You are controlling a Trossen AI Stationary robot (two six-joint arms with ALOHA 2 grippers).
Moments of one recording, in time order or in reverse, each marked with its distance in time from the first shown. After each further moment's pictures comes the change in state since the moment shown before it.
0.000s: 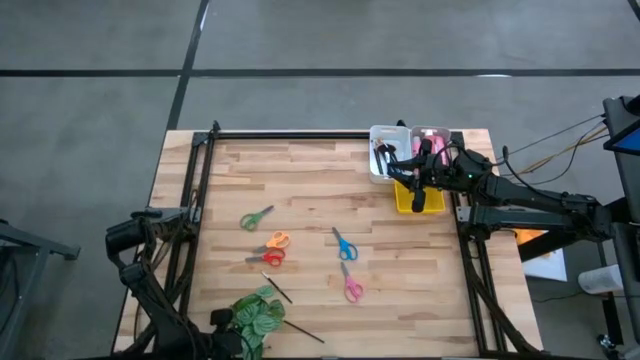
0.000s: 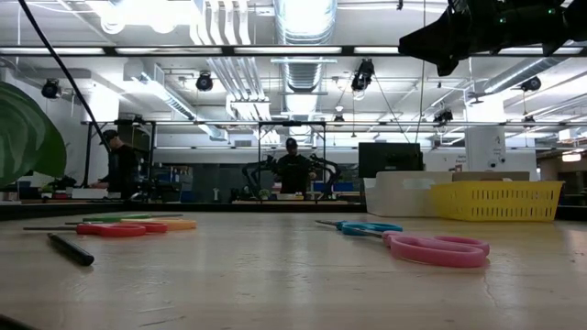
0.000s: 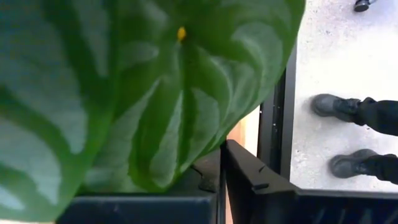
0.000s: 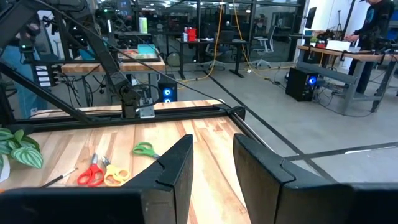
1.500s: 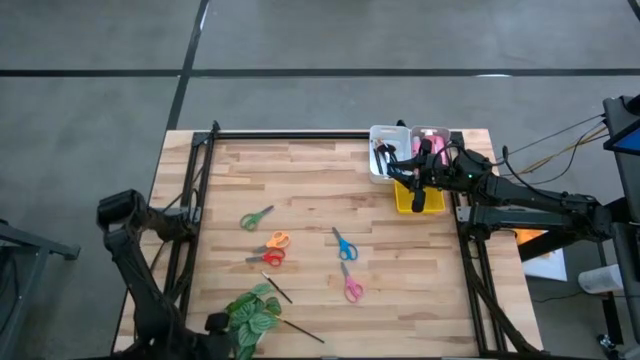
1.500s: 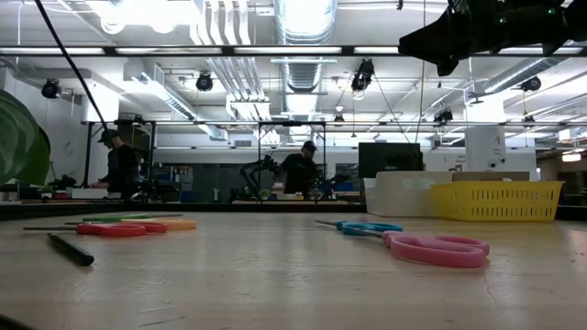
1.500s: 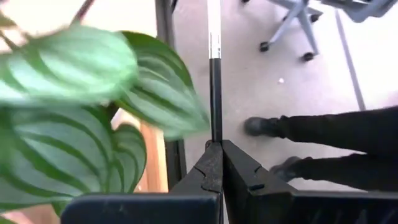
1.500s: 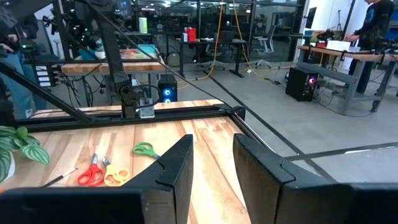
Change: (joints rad) left arm -0.002 -0.265 0.006 0.085 -0.060 0.175; right arm 0.000 0.000 0.000 0.000 0.000 0.000
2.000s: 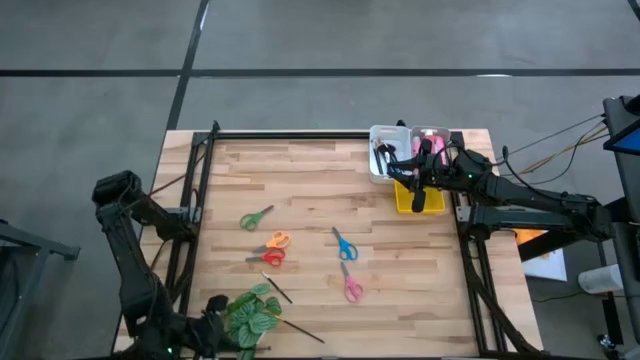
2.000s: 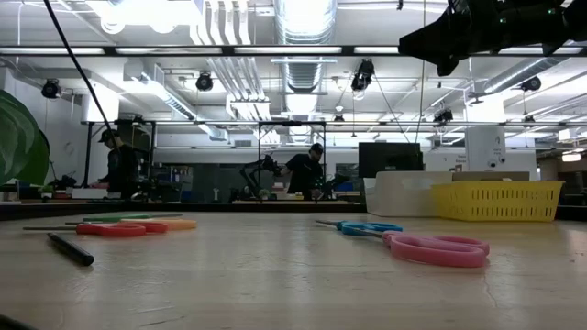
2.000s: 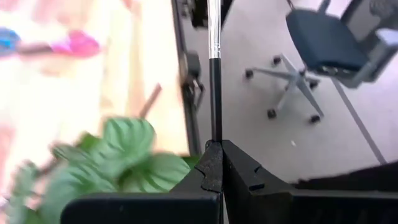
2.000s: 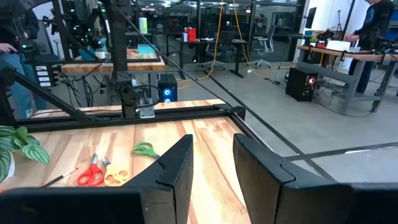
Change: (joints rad) left arm 0.016 -0.181 -0.001 -0.018 -0.276 0.164; right arm 0.000 0.000 0.000 0.000 0.000 0.000
